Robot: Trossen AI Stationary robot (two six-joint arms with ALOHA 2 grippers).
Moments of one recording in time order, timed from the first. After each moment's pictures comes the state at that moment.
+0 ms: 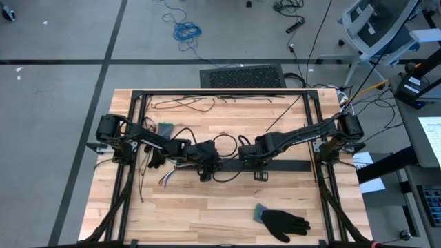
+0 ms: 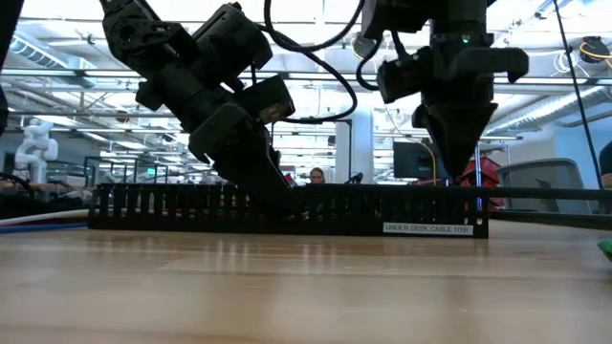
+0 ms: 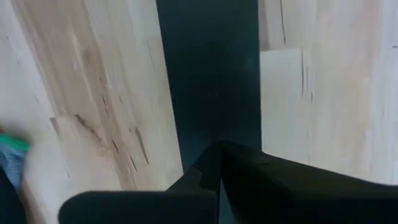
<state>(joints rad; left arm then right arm) -0.05 1.74 0.77 0.25 0.05 -0.02 0.12 1.71 1.21 -1.00 -0.01 0.28</state>
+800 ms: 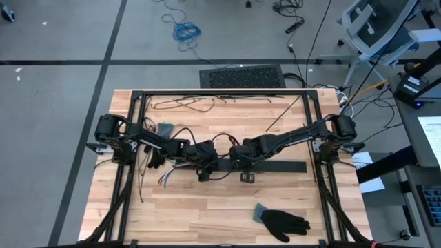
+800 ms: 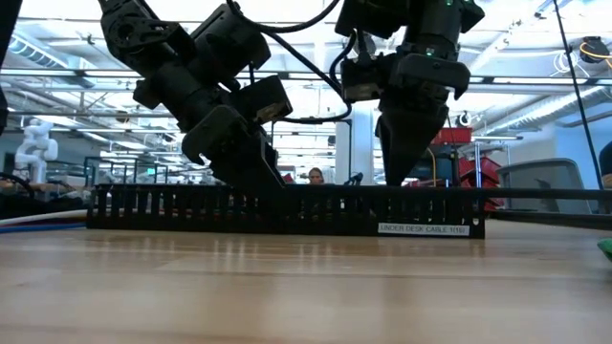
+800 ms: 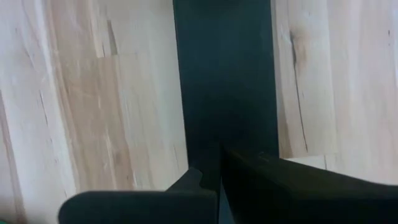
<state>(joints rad) -0.05 1.74 0.77 0.24 0.05 0.01 0.11 1.83 1.21 -0.67 -0.01 0.26</state>
